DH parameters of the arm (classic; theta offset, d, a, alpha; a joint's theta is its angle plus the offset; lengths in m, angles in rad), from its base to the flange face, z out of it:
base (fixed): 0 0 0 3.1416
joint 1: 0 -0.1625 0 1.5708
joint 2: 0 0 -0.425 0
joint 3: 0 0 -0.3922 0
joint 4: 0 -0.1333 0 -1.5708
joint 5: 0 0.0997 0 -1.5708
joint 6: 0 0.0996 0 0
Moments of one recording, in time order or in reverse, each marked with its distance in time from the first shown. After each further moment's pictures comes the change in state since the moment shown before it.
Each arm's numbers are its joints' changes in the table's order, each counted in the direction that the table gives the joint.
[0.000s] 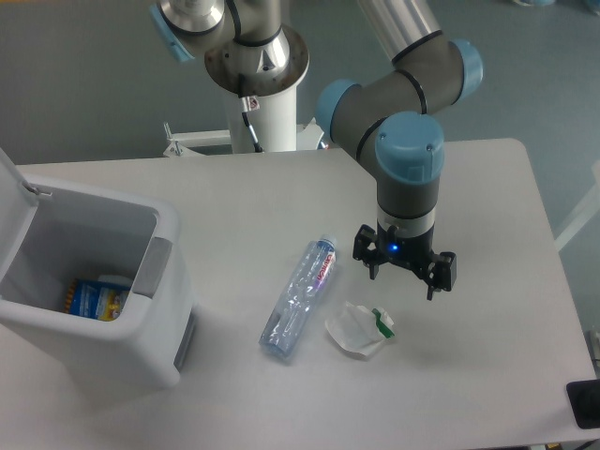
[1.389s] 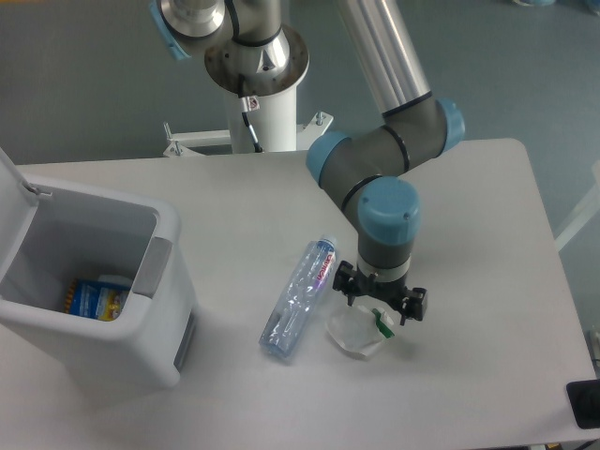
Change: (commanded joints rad) arm 0.071 0.159 0.049 -0.067 0.038 -0.094
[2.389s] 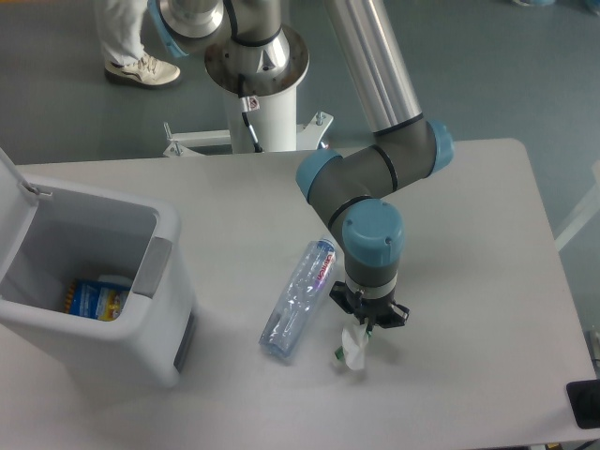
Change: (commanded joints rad) arm 0.011 0.020 -0.080 0.000 -0.008 -0.009
